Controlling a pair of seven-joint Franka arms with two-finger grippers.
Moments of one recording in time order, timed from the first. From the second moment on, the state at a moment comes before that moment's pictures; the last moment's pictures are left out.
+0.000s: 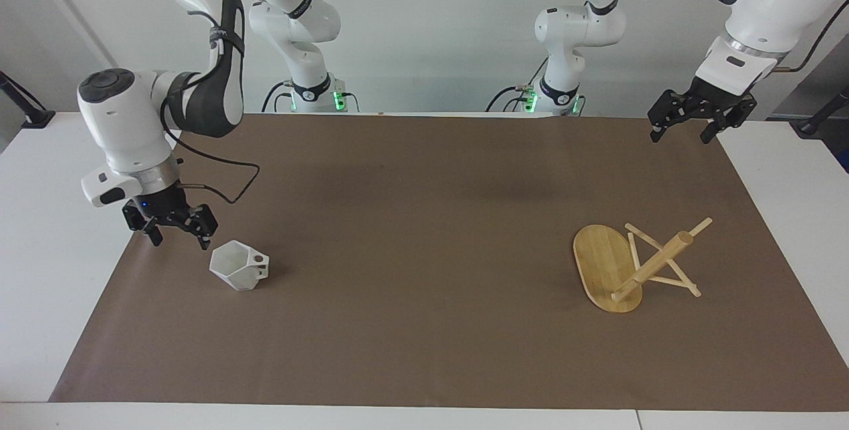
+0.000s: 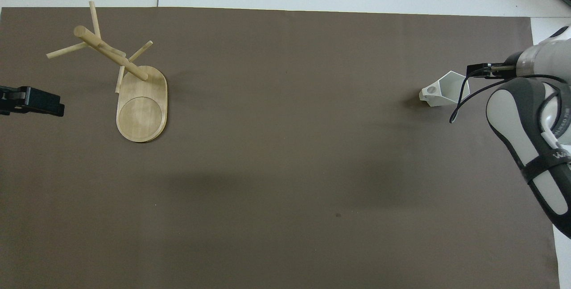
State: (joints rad) left arm -0.06 -0.02 0.02 -1.58 -0.01 1.57 0.04; right arm -0.07 0.30 -0.08 -1.77 -0.02 2.34 -0.08
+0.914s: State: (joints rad) left arm -0.06 -0.06 0.02 -1.61 -0.01 1.35 0.04; right arm -0.07 0.32 -0.07 -1.82 -0.02 2.34 -0.15
